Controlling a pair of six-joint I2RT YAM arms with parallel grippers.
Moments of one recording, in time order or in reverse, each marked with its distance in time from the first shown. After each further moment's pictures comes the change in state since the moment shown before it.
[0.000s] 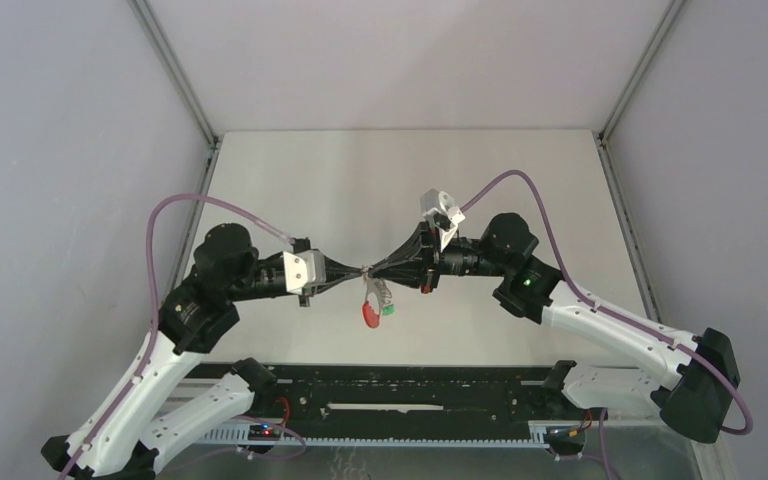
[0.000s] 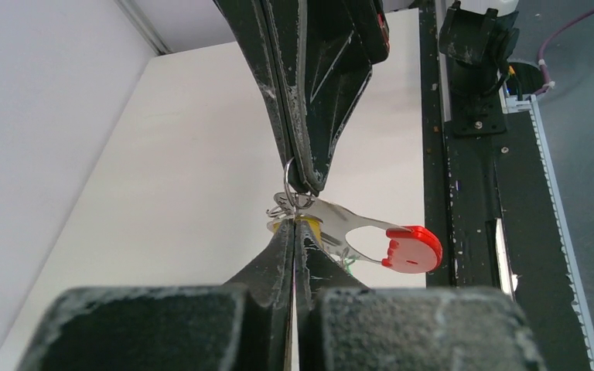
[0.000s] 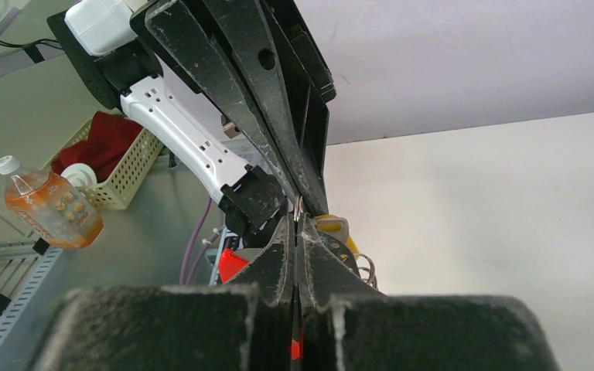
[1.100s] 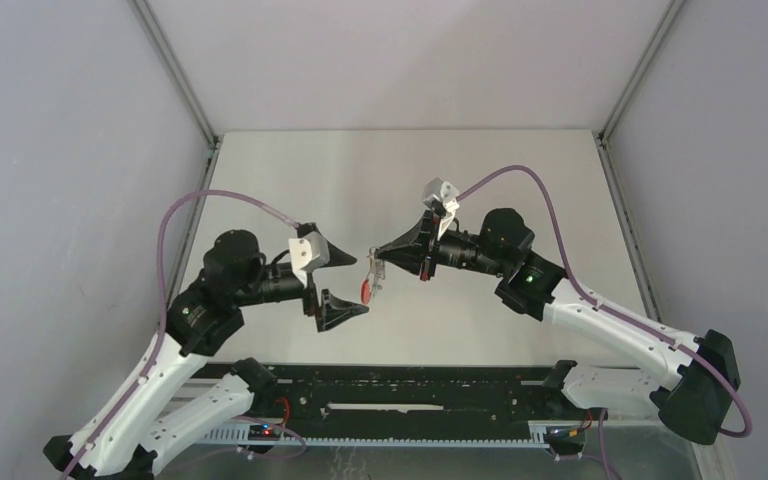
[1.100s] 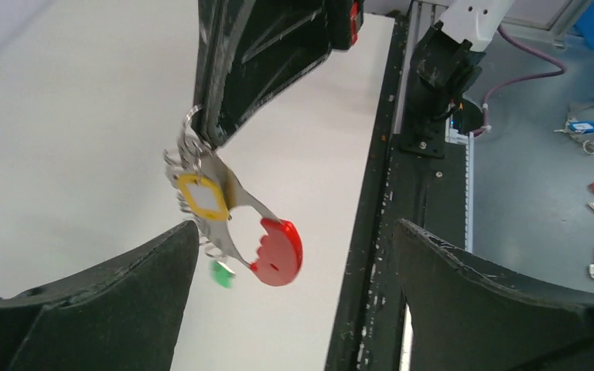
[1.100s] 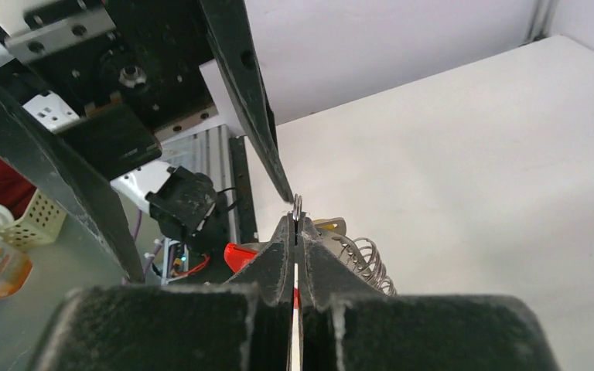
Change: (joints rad) left arm -0.006 -0.021 -0.058 -0.010 -0.060 -0.293; right arm -0.034 0.000 0.014 -0.130 0.188 -0.035
